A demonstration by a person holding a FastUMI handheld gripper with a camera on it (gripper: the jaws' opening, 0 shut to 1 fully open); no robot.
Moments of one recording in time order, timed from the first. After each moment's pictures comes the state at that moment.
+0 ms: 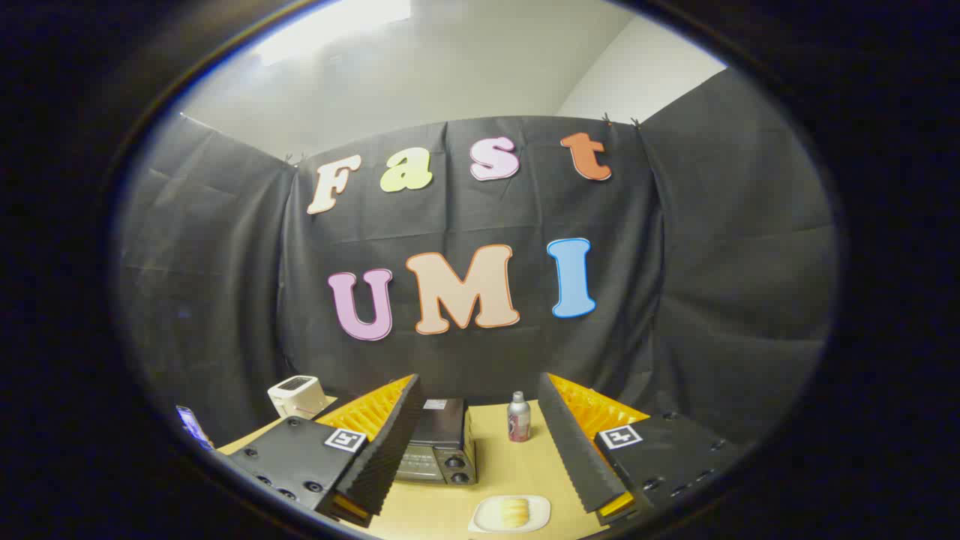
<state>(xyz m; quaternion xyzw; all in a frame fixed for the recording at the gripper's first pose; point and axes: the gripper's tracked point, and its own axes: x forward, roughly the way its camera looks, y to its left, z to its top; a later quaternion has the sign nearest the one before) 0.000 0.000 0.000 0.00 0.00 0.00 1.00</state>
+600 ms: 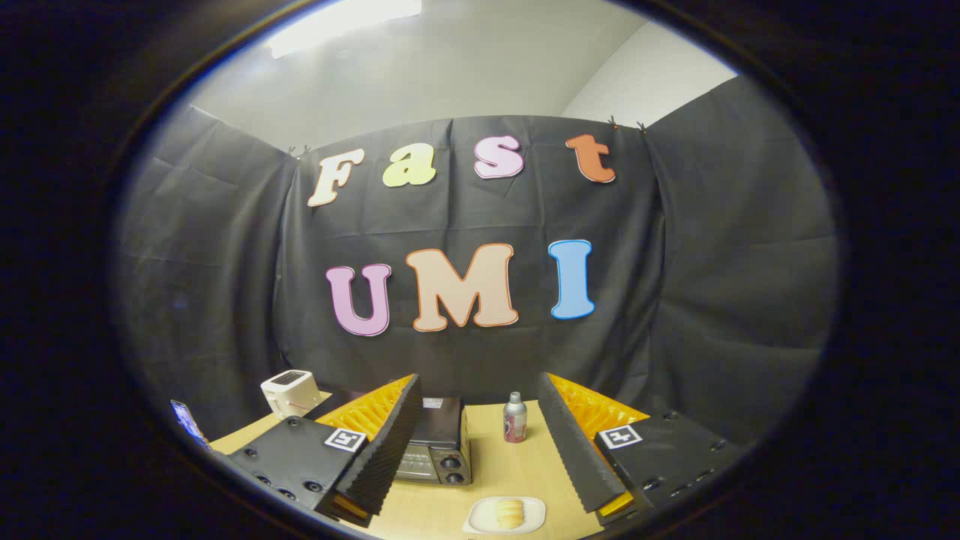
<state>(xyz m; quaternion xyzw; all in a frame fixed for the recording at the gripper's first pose) 0.006 0.013 -0.004 -0.01 0.00 0.00 1.00</state>
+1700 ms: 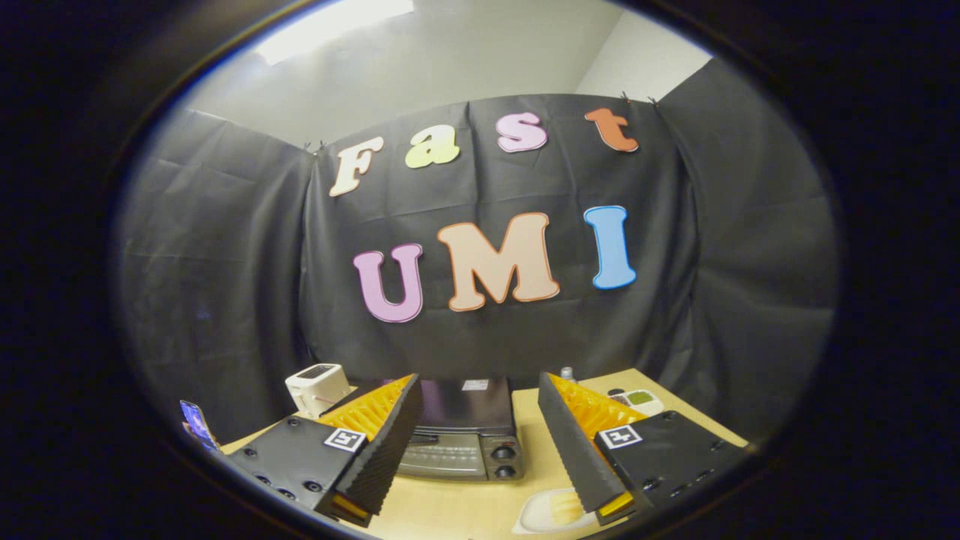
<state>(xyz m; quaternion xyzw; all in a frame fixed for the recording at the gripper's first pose) 0.041 0.079 -0.092 0.03 0.02 0.06 1.00</state>
